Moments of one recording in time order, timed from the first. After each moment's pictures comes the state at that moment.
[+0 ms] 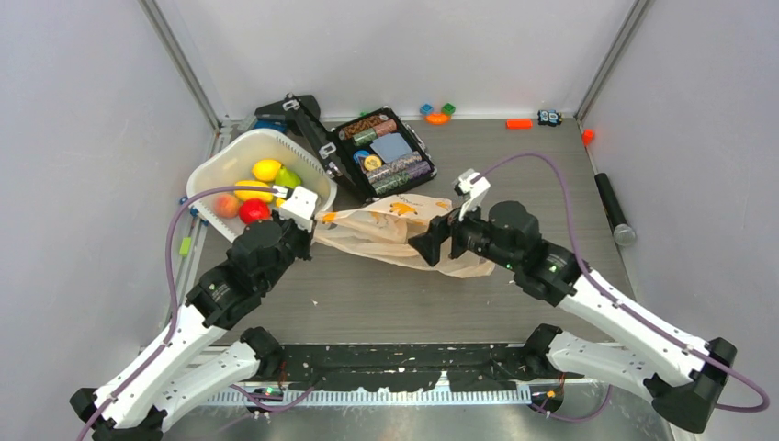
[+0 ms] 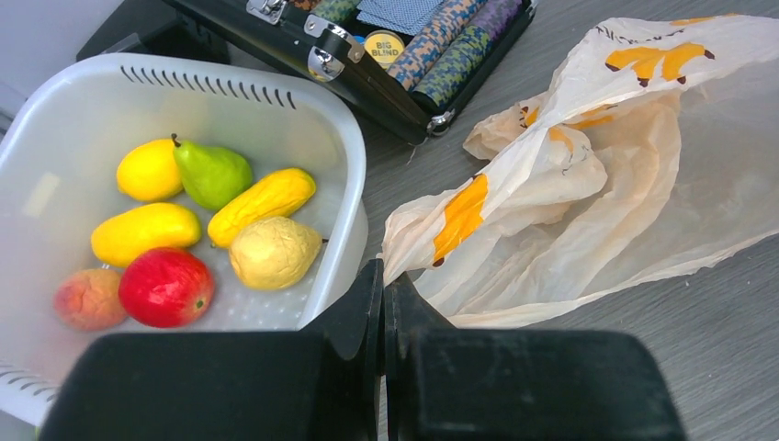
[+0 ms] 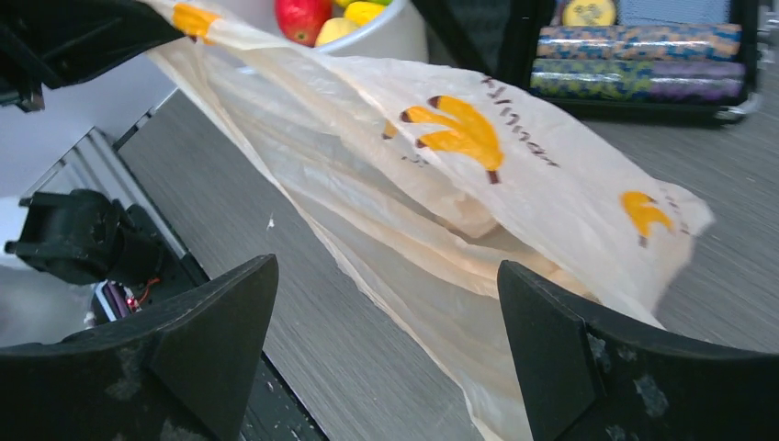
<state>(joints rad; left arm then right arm) -0.72 0.66 0.83 -0.46 -0.33 0.05 0.82 0.90 0.83 -0.21 -0.07 0.28</state>
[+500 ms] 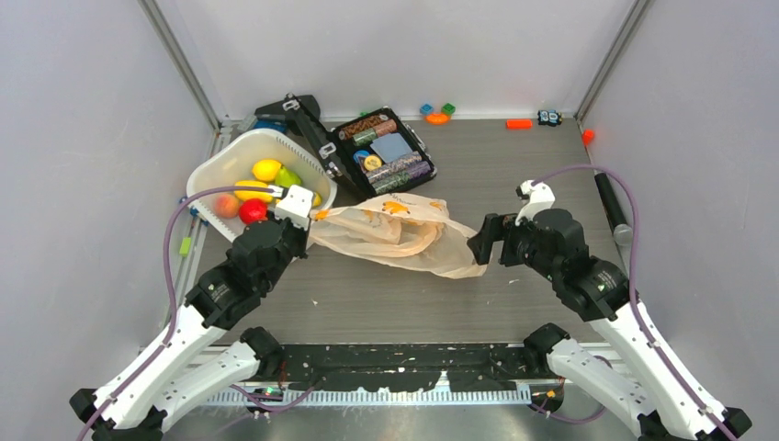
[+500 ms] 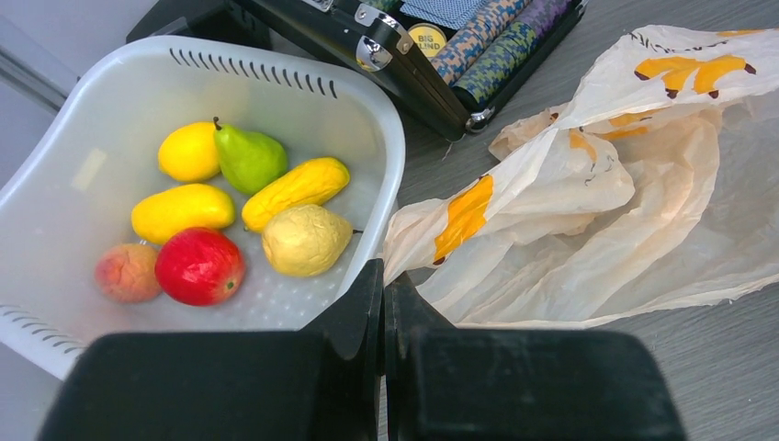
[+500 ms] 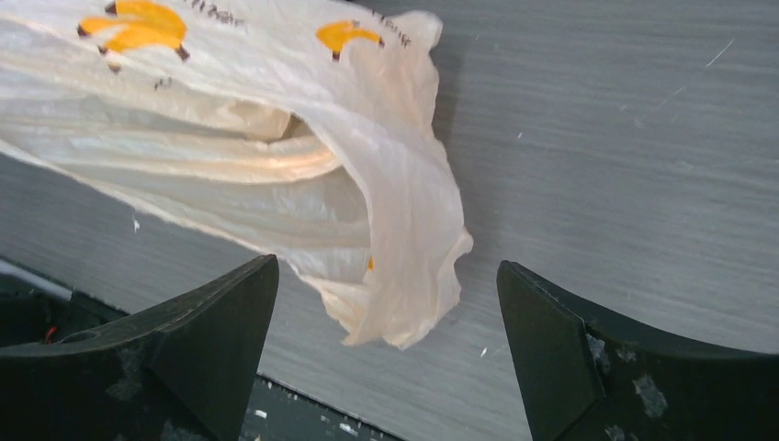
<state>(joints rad) -0.72 0.66 0.83 -0.47 -0.43 0.05 0.54 0.70 0.91 -0.71 0.09 0.37</state>
